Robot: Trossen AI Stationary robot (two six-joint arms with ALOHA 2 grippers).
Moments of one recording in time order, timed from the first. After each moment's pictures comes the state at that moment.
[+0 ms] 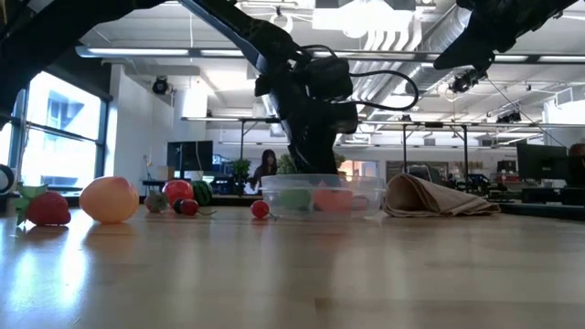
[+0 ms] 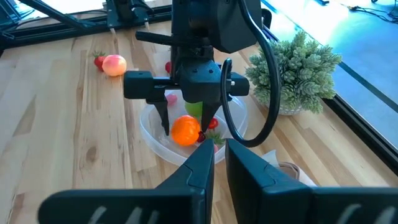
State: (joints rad) left arm 0.35 2.21 1.68 -0.65 0.33 0.20; right arm -0.08 0.63 0.68 -0.54 0.18 0.13
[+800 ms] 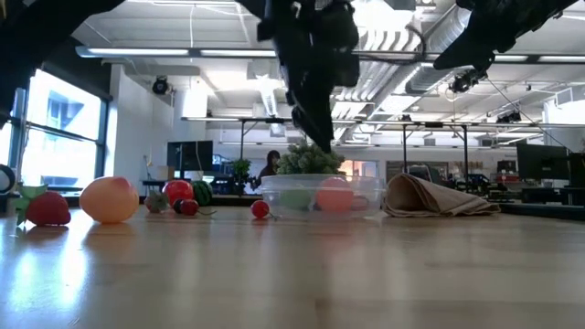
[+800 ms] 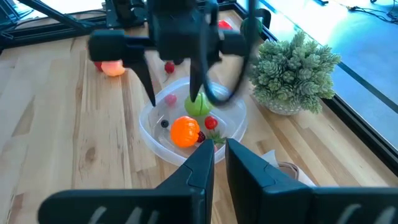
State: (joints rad) left arm 0.30 2.16 1.91 -1.00 0.22 0.18; right arm -0.08 0.63 0.68 -0.54 0.18 0.13
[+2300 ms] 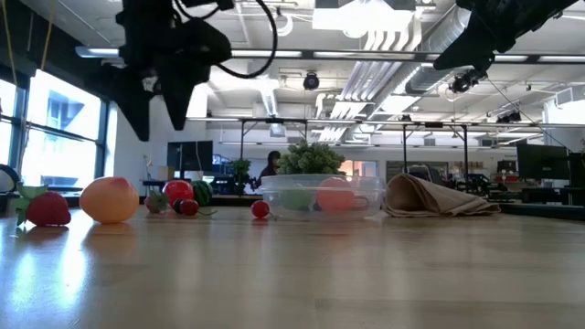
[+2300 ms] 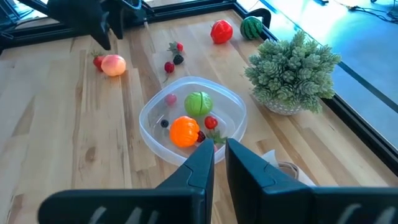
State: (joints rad) left arm 0.04 1.50 1.09 -0.96 0.00 -1.20; right arm -0.08 0.63 0.68 -0.54 0.18 0.13
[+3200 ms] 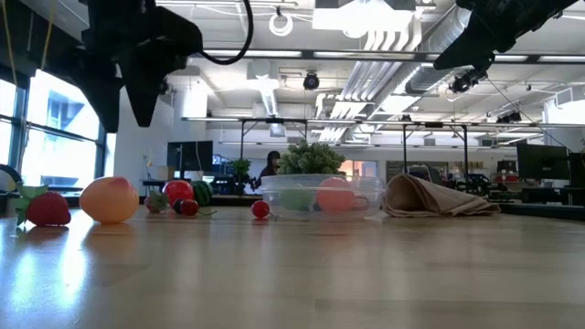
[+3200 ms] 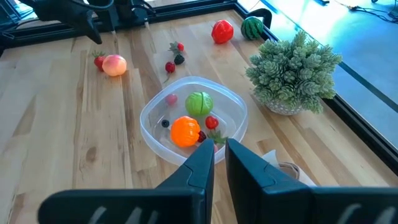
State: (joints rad) left arm -0.11 1.47 1.09 -1.09 -0.12 -1.34; right arm -0.08 0.63 0.68 -0.54 0.18 0.13
